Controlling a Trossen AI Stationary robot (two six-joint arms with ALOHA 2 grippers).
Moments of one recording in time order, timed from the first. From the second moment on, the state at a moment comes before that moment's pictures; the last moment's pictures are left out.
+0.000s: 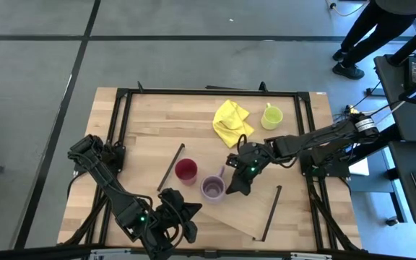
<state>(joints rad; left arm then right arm) -0.79 1.87 1.80 -0.88 -1.00 -1.49 0.22 1.48 1.07 -0.17 -0.44 1.02</state>
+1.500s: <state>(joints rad) -0.79 1.85 1.80 -0.66 -1.01 -1.26 0.10 1.46 1.07 0.62 -0.78 0.92</state>
